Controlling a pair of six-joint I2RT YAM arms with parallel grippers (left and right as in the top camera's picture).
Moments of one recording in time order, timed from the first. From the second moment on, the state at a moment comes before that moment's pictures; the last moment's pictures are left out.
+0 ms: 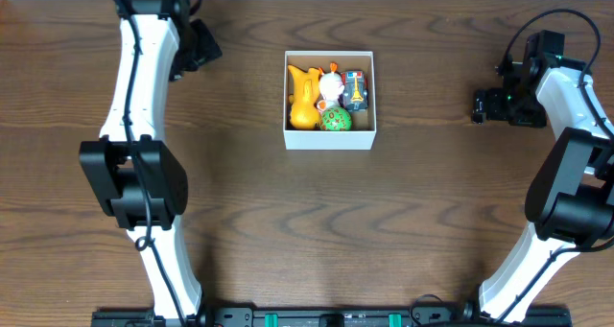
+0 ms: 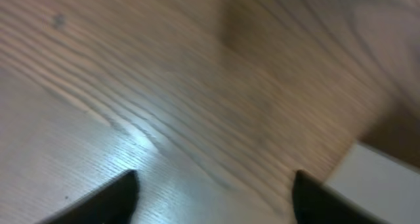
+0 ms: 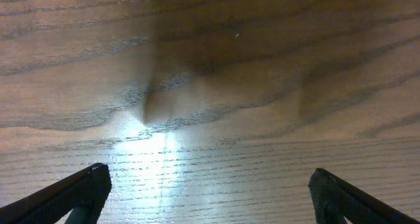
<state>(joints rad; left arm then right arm) 0.00 2.18 2.15 -1.25 -0.07 -0.53 -0.25 2.09 1.57 -0.87 -0.03 -0.14</state>
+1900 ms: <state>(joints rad) 0.10 2.18 2.15 -1.23 -0.16 -0.51 -0.25 2.09 1.57 -0.87 -0.03 -0.14</state>
